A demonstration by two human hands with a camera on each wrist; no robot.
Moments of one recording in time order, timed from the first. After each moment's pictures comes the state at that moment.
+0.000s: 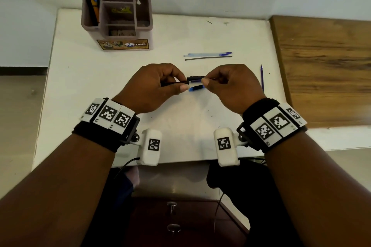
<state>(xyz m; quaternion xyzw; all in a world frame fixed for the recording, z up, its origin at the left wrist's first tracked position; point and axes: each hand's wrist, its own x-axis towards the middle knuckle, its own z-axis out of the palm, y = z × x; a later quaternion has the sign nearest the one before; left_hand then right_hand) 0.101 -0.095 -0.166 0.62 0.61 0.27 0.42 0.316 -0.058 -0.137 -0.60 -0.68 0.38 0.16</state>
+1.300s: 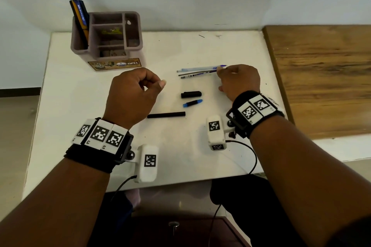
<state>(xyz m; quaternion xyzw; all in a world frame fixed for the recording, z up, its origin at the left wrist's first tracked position) 0.090 -0.080 -0.176 0.57 0.72 0.33 0.25 0.324 0.008 -0.181 -0.76 -0.48 0.35 0.26</state>
